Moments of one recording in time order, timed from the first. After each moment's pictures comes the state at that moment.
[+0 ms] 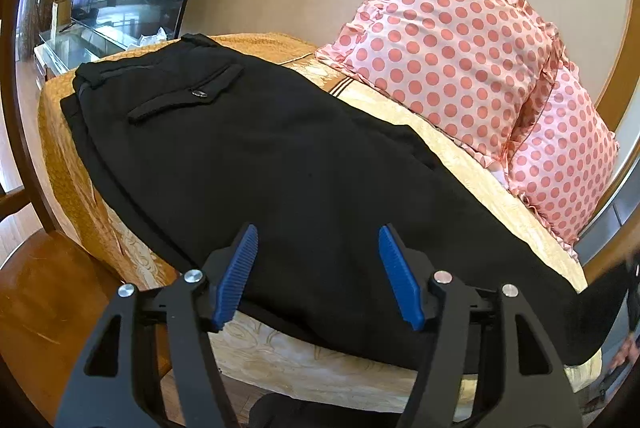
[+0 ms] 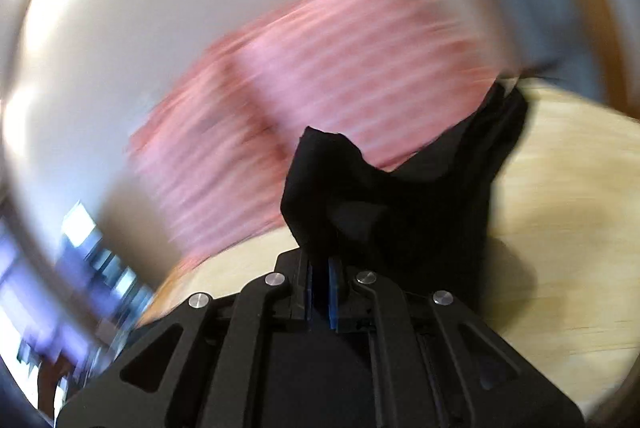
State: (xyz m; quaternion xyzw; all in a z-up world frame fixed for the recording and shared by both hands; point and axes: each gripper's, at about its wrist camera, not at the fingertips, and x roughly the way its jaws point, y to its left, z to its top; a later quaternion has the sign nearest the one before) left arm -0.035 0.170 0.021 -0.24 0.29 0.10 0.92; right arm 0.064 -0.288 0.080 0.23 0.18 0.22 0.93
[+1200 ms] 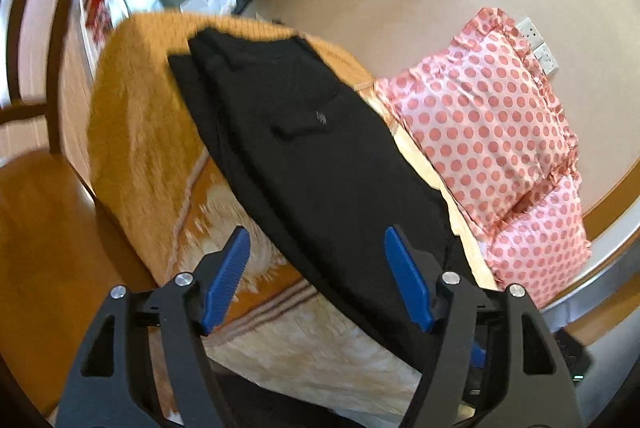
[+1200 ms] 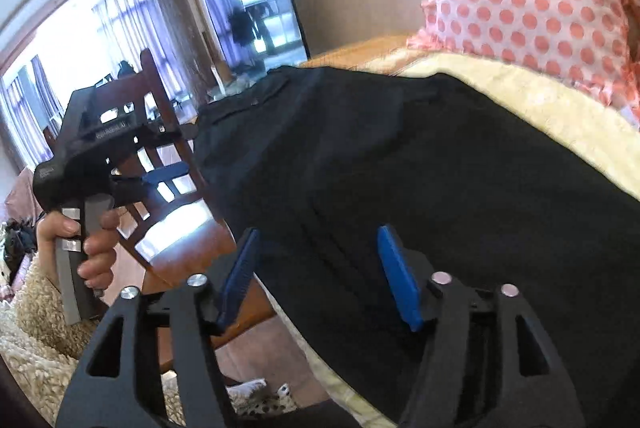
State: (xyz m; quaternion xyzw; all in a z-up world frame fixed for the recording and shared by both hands) left arm -0.083 0.258 0.010 -0.42 0.27 0.11 0.86; right arm 0.038 -0.011 -0.005 -0.07 0.32 0.46 0.83
